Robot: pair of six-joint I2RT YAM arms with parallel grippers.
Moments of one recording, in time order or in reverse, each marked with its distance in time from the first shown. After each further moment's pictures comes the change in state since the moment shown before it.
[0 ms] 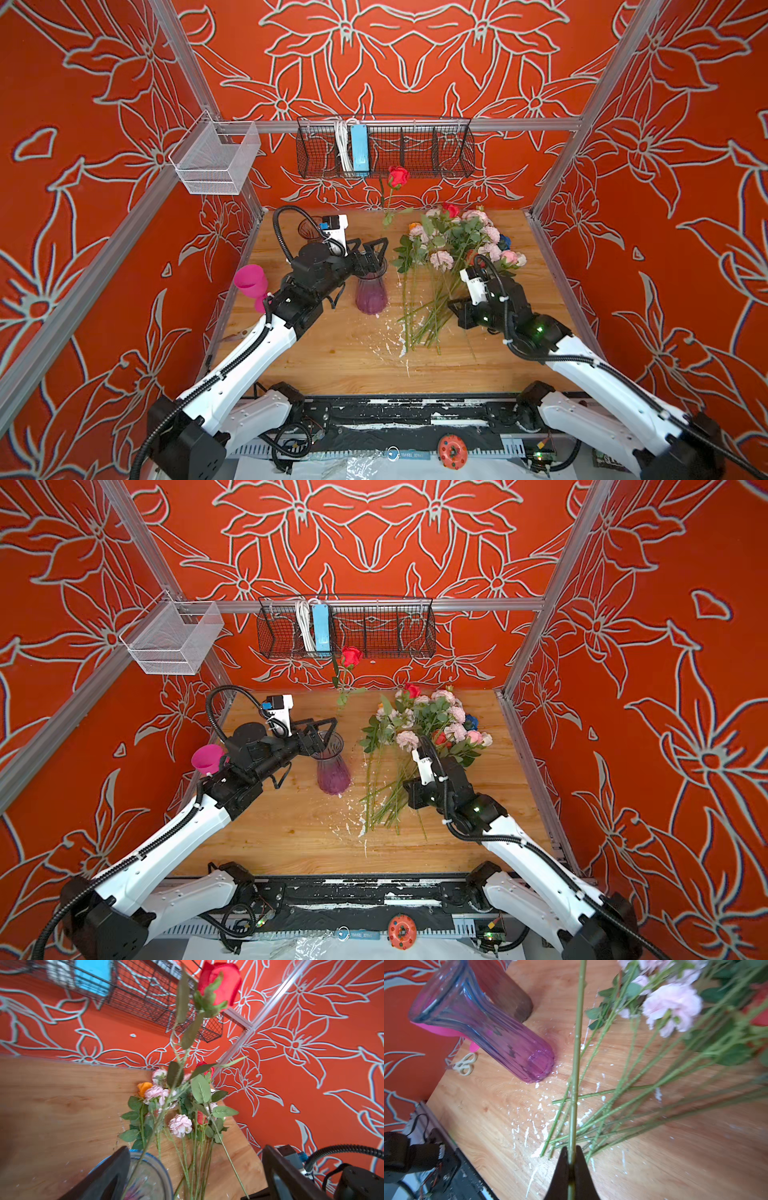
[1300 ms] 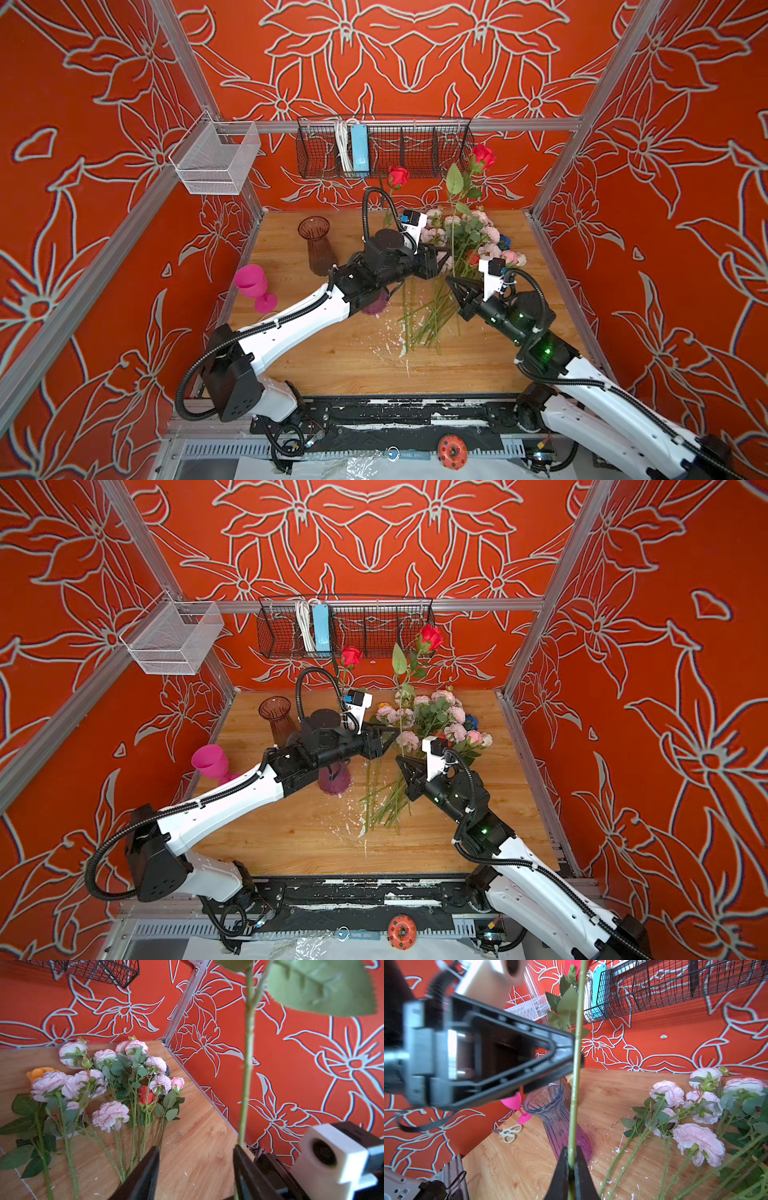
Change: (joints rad) left arm -0.334 0.398 0.321 -0.006 -0.028 0.009; right arm 0.066 -0.129 -0.134 0.606 0.008 -0.016
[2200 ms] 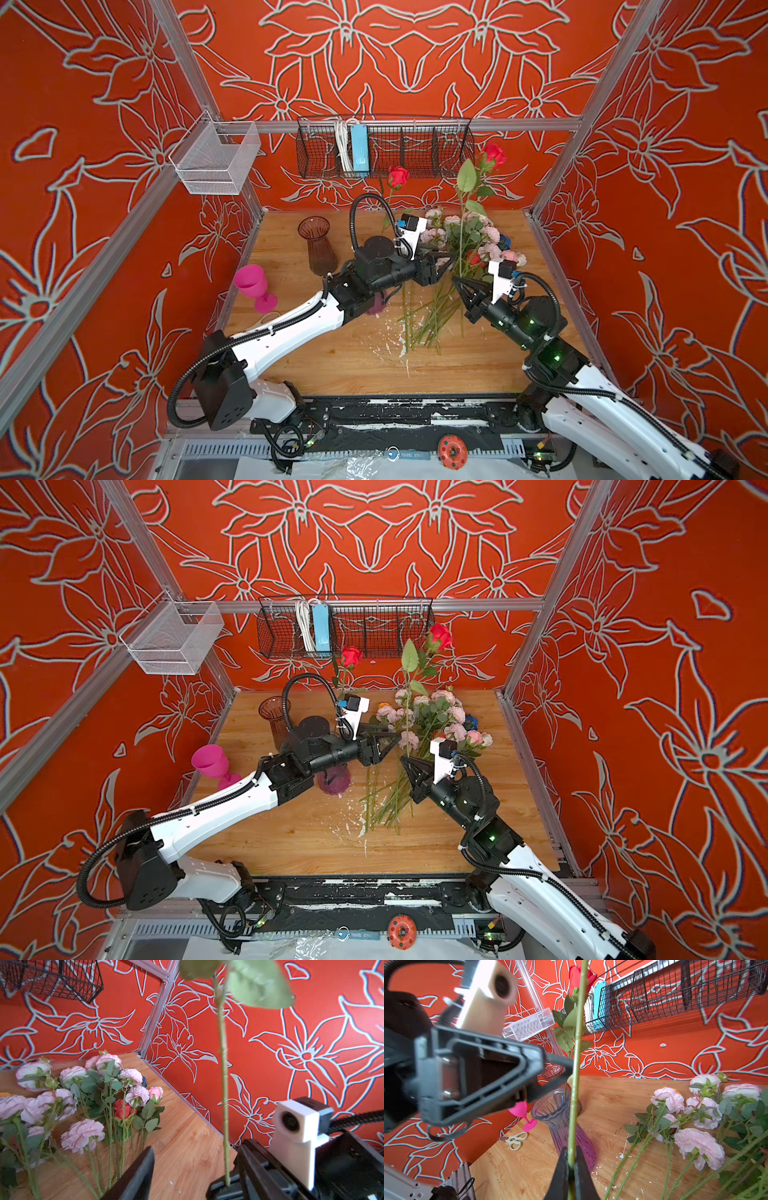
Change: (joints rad) left arm -0.001 -0.093 -0.110 0.159 0.116 0.027; right arm 0.002 -0.076 0.001 -0.035 0.012 0.024
